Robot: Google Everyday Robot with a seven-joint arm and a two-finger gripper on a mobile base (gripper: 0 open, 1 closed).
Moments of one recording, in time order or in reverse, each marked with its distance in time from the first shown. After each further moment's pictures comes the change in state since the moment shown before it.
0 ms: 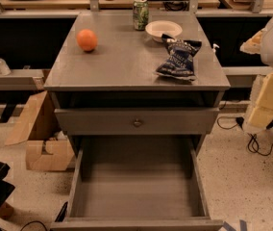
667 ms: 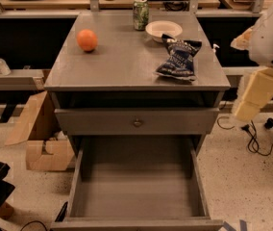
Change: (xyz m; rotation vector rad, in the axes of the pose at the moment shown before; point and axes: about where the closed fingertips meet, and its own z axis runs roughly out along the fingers) arm -0.017 -0.012 0.009 0.028 -0.049 -0.011
